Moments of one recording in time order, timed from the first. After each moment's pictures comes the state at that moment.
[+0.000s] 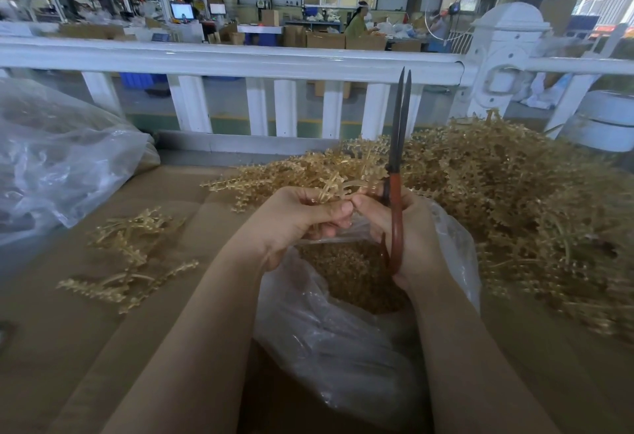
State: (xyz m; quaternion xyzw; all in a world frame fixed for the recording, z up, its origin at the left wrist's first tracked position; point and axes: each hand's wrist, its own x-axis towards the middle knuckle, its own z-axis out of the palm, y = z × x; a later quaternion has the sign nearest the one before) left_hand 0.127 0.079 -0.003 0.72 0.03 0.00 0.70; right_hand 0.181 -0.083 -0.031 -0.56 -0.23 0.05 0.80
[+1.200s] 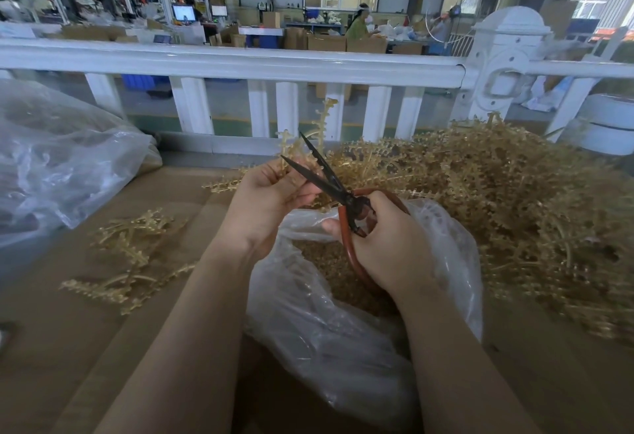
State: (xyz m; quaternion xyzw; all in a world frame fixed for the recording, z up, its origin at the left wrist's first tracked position) left_hand 0.127 0.094 0.001 0.62 -0.02 0.19 0.76; right_hand 0.177 -0.079 -0.042 -0.88 -0.25 -0.18 0.37
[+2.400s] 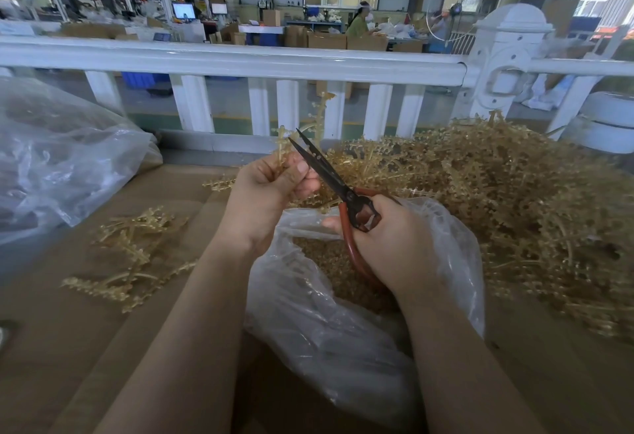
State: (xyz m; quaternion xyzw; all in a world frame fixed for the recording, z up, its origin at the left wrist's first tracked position) left_hand 0.123 0.093 0.003 0.64 -0.01 0.24 0.73; right_hand 0.176 -0.076 -0.043 -0.87 -0.24 -0.17 0.40
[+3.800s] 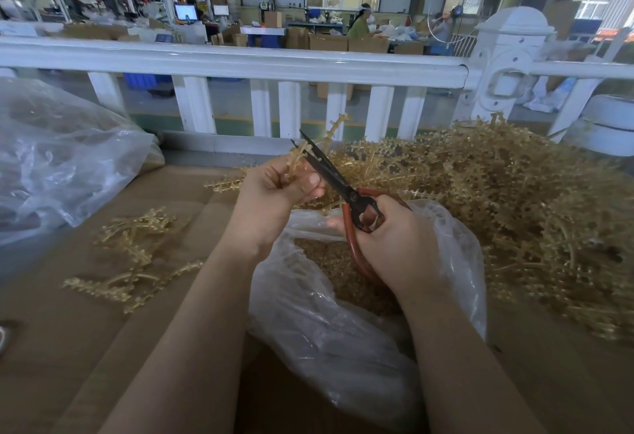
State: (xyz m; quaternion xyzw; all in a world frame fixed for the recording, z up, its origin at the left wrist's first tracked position) left_hand 0.127 0.094 -0.003 0.66 -0.04 0.24 0.71; right_hand 0.177 -0.079 -0.042 -0.88 -0.22 -0.19 0.38
